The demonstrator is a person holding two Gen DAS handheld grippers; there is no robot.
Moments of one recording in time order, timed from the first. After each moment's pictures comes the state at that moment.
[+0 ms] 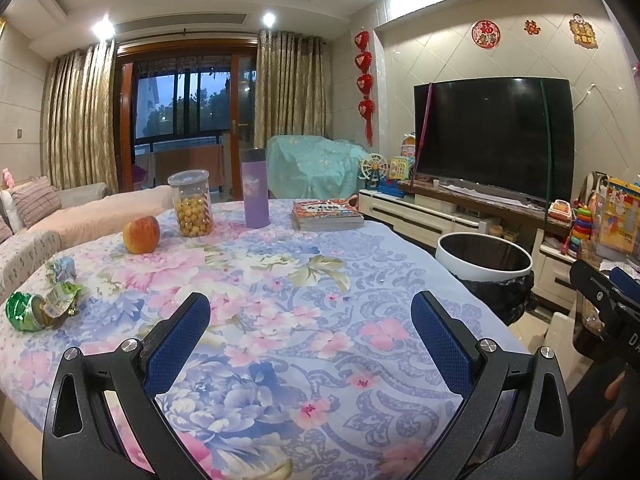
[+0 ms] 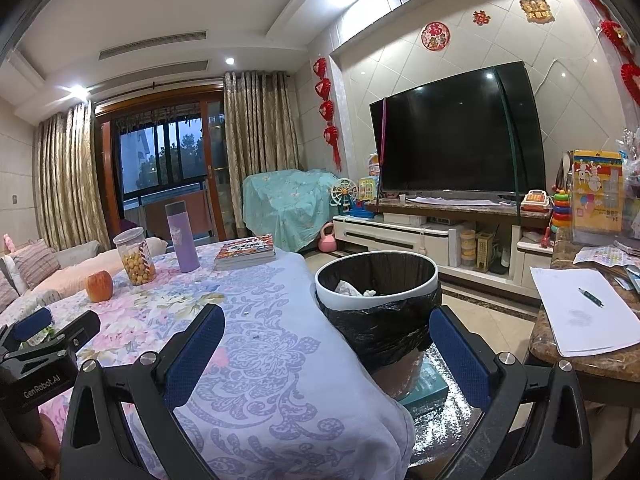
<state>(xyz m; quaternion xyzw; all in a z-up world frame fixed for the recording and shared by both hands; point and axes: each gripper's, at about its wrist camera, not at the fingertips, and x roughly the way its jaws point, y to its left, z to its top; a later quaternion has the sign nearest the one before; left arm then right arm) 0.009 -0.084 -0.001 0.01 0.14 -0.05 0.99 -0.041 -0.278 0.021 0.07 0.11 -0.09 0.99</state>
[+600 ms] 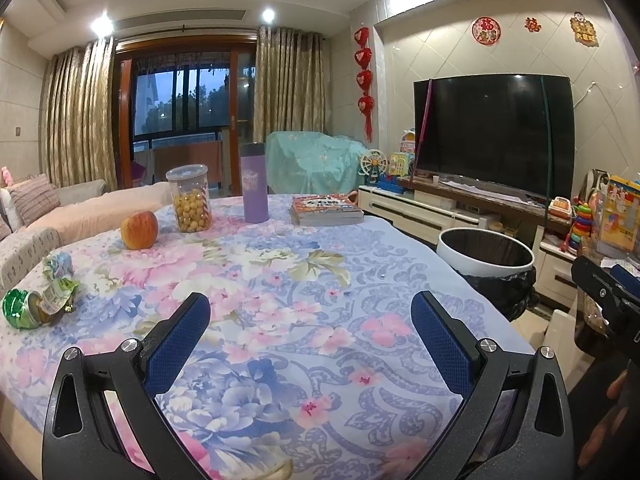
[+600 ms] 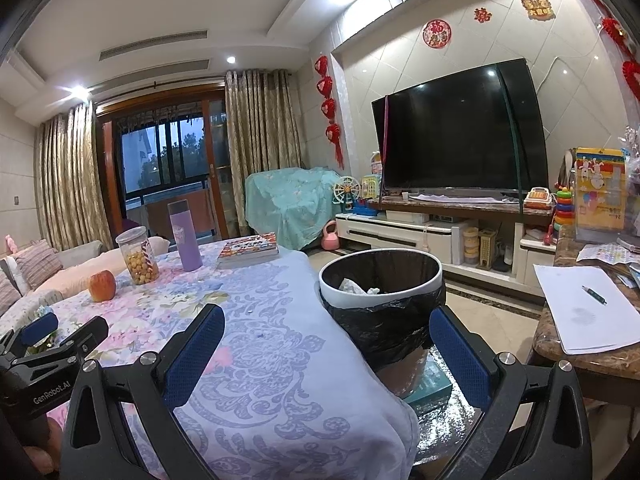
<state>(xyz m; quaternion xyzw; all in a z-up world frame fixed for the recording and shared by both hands) 0.015 -0.084 -0.006 0.01 0.15 -0.05 0.99 -0.038 -0.274 0.019 0.07 0.11 -0.09 0.99</state>
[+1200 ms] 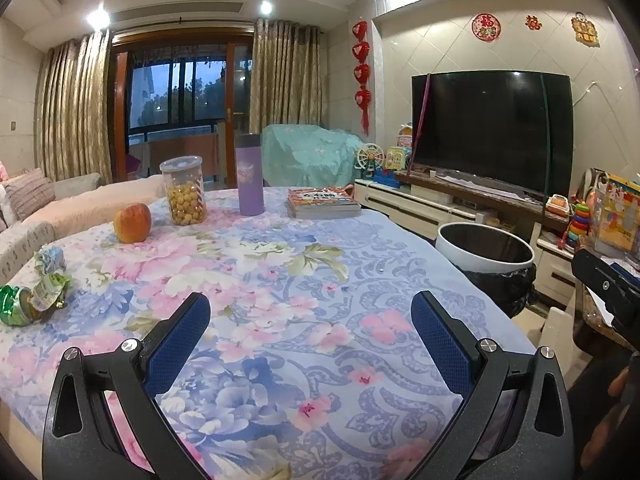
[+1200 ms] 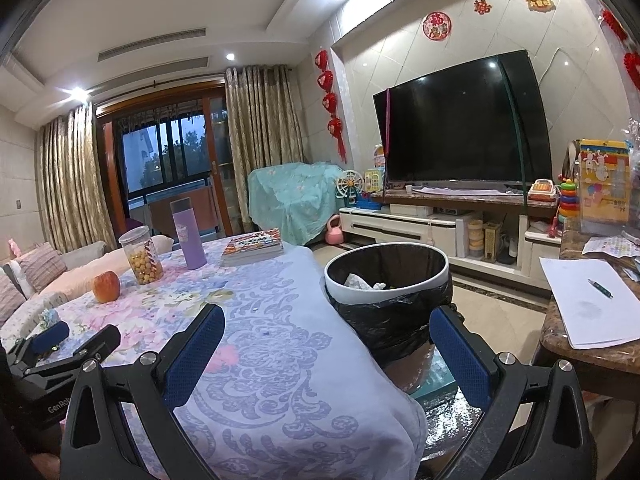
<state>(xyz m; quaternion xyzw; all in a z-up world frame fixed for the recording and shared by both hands) 0.026 -0.081 -0.011 0.01 0.16 -0.06 0.98 -0.033 -0.275 0.020 0.09 0.12 -0.08 0.99</state>
